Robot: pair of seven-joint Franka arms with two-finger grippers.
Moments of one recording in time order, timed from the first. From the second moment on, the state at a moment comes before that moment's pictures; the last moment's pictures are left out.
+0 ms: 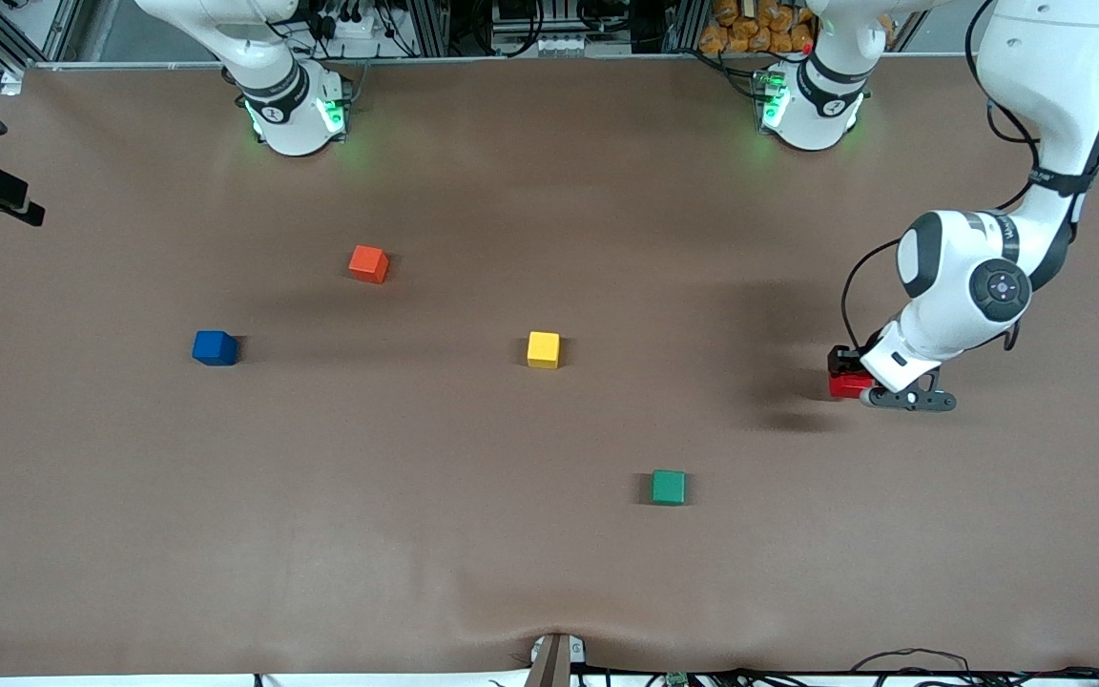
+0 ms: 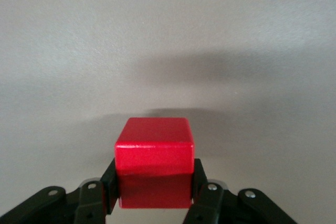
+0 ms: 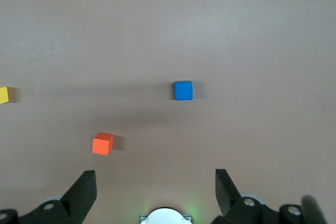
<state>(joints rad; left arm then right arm) 0.11 0.34 -0.16 -2.14 0.05 2.47 0.01 -0.04 -0.01 -0.08 -1.48 0.04 1.37 -0.08</state>
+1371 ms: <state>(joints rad) 0.10 0.31 -0.44 -1.90 0.05 2.09 -0.24 -0.06 -0.01 -0.08 -1.48 0.04 1.36 -0.08</state>
